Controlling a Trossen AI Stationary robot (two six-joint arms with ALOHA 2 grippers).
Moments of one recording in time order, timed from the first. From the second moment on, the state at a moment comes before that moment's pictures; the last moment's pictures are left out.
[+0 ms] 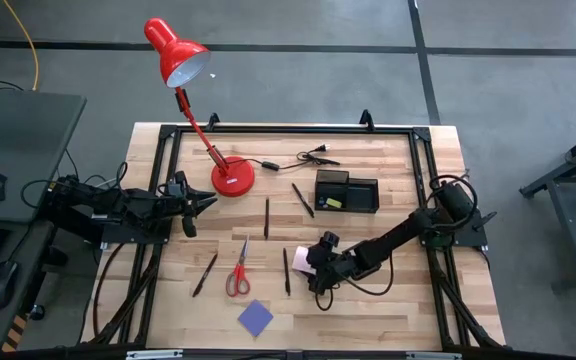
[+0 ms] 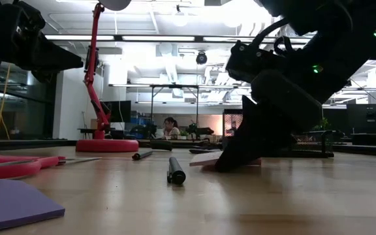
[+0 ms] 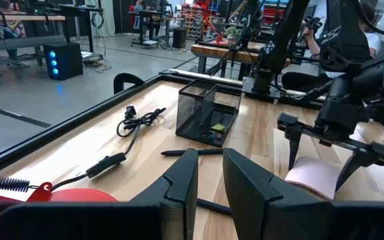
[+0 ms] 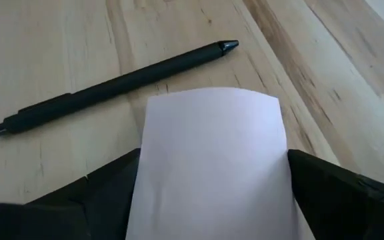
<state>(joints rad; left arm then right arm) -0.17 0.02 0.08 -0.18 -0.58 -0.16 0.45 1.94 0.93 0.07 0.48 0.59</state>
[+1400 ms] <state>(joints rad) -0.17 0.02 0.08 -0.18 -0.58 -0.16 0.46 1.94 1.05 -0.07 0.79 0.91</state>
